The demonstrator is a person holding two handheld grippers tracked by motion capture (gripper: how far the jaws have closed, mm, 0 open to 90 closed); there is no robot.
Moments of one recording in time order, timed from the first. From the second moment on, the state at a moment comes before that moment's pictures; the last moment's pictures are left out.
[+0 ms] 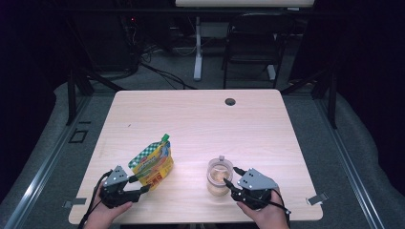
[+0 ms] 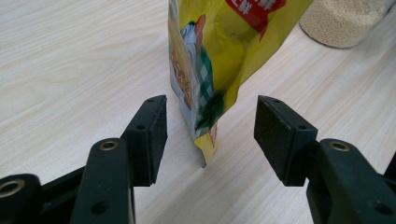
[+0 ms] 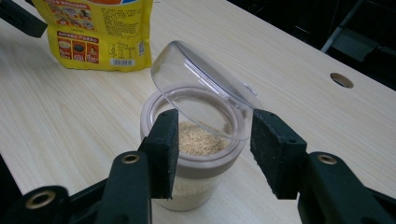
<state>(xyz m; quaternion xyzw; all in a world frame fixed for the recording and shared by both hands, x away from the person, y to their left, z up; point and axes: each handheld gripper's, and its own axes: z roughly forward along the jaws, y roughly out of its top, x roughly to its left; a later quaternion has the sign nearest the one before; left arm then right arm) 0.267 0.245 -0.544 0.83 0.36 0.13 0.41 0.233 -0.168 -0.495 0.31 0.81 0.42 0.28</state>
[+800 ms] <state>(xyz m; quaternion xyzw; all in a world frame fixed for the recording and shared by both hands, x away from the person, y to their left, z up) 0.267 0.245 -0.545 0.83 0.37 0.13 0.41 0.224 -0.184 -0.518 0.35 0.79 0.45 0.24</state>
